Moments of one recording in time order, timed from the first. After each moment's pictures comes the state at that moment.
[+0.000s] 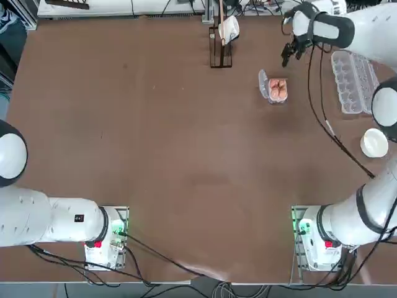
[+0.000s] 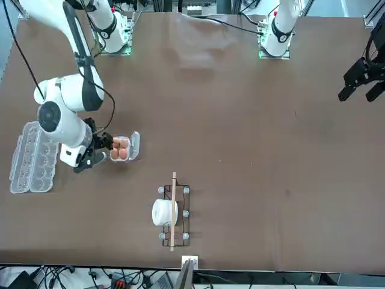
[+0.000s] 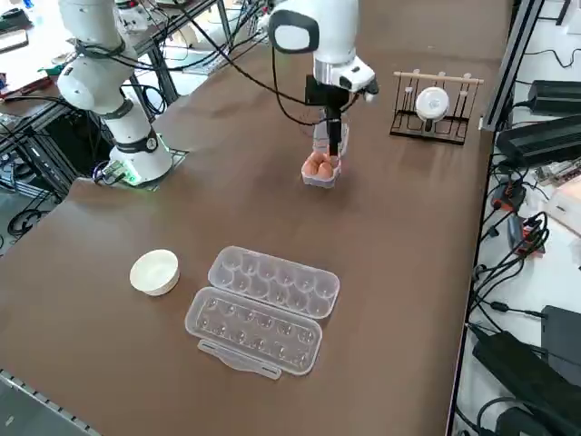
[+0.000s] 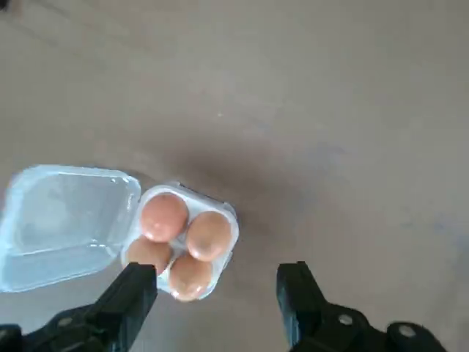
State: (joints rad) arm 0.18 0.32 -0.03 -1.85 0.00 2.13 -0.19
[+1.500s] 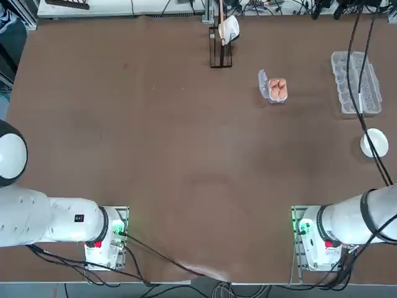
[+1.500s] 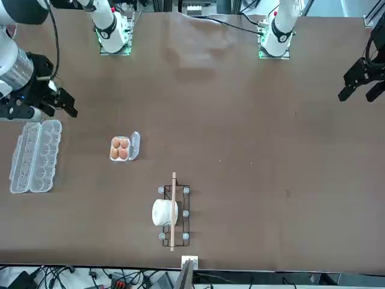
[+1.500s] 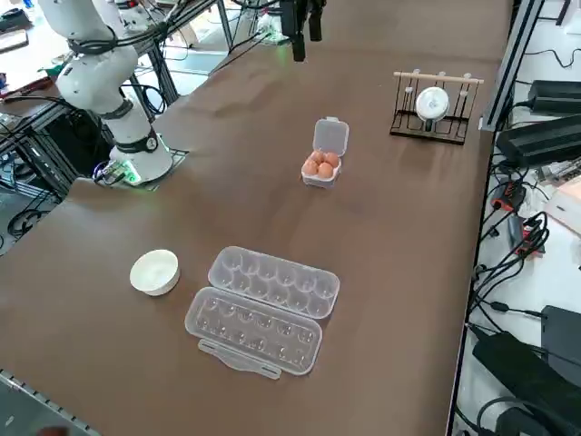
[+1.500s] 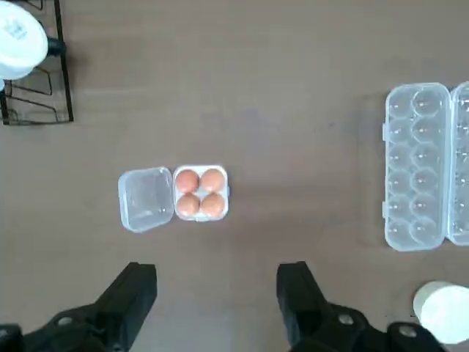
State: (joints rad) arm 0.16 0.03 -0.05 -1.64 0.01 1.68 0.15
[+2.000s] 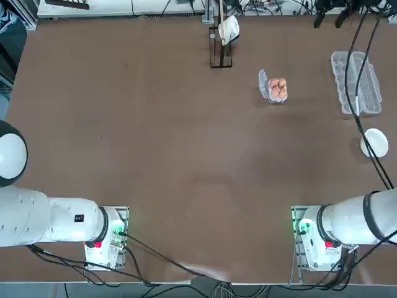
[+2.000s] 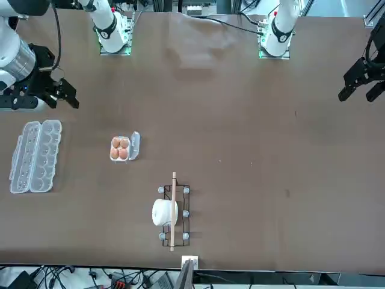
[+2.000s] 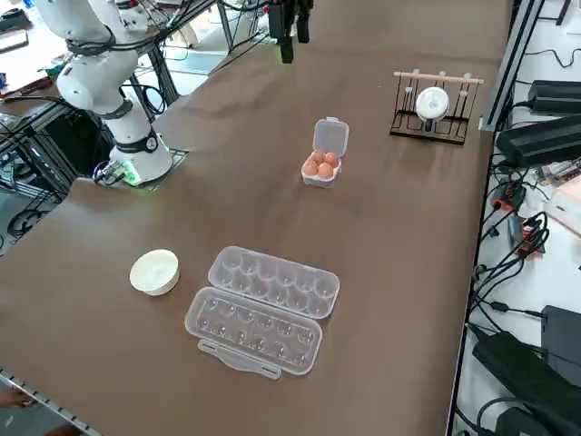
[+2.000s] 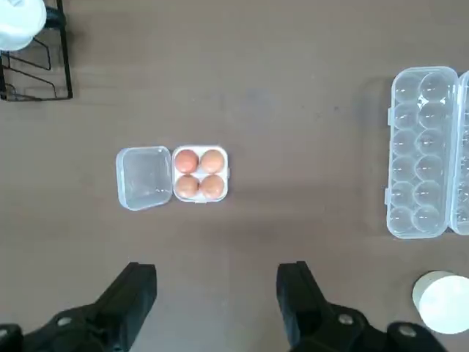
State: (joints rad) arm 0.16 -0.05 -0.05 -1.74 0.01 1.70 0.12
